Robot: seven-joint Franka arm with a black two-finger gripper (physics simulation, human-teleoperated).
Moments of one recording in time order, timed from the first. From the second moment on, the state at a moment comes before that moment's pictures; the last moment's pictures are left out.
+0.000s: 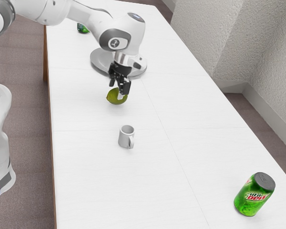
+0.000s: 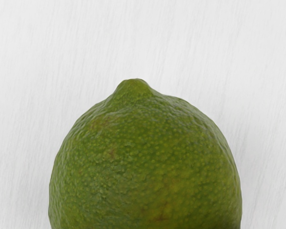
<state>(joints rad) -0.20 -0.22 0.49 -2.19 0.15 1.94 -0.01</state>
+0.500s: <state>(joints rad) -0.21 -0.15 0.49 -2.18 0.14 1.97 -0.02</state>
